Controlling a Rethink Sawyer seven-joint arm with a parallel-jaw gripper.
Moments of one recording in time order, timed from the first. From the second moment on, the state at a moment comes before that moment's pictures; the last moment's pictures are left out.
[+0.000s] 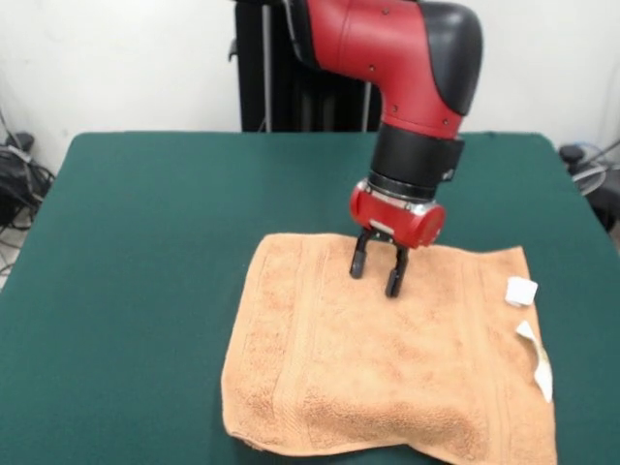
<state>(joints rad) -0.03 -0.36 -0.10 1.85 0.27 -0.31 2.22</state>
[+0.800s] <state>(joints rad) -0.10 -0.37 -0.05 1.91 0.21 -0.37 2.22</state>
